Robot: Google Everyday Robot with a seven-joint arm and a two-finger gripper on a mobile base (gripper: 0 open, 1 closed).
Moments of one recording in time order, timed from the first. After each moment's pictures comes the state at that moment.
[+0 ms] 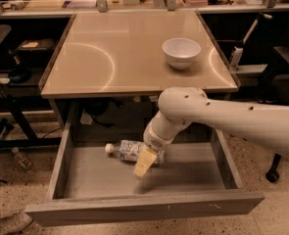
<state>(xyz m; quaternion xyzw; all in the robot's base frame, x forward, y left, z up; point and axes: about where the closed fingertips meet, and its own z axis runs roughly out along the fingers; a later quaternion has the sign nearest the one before) 0.522 -0.003 0.617 -0.59 0.78 0.17 0.14</state>
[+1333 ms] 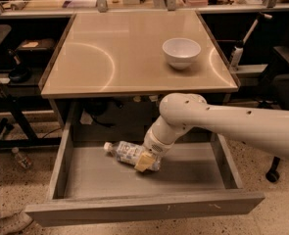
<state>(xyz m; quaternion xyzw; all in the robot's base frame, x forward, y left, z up) 0.517 -0.003 0.598 -0.58 0.78 0.18 0.13</state>
